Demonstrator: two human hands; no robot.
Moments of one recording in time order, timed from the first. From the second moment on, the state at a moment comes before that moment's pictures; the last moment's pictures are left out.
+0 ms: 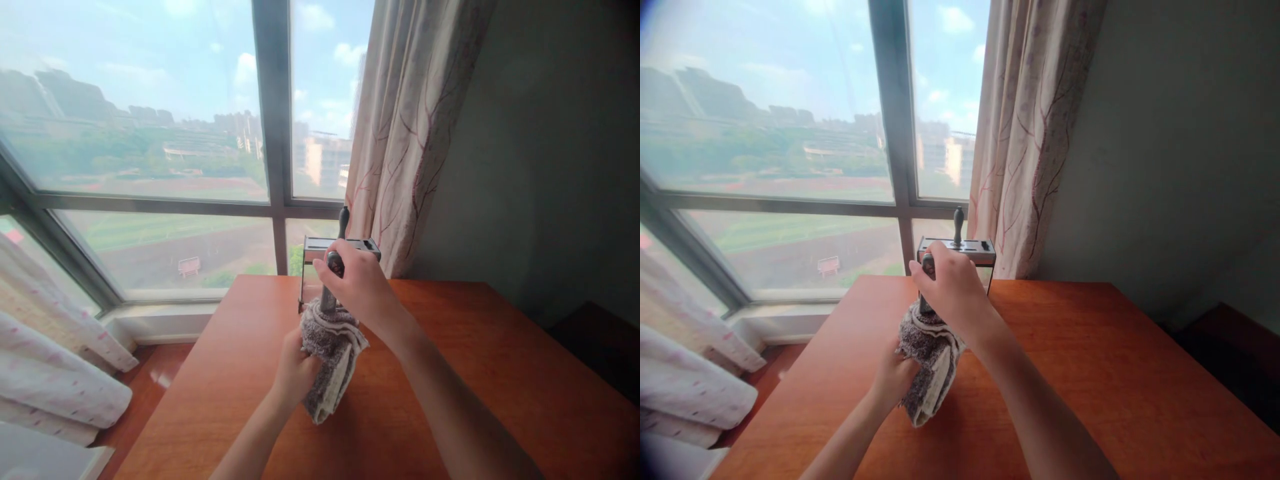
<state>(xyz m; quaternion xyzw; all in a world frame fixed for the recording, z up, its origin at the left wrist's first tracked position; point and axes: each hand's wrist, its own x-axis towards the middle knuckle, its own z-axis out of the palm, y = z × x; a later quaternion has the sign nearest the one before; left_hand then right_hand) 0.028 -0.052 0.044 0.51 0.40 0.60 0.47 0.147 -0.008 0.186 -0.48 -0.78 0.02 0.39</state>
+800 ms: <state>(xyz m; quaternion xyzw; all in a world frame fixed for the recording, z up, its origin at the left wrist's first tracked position) 0.031 -0.046 0.049 0.60 0.37 0.55 0.44 0.161 0.006 0.234 -0.42 -0.75 -0.09 0.50</state>
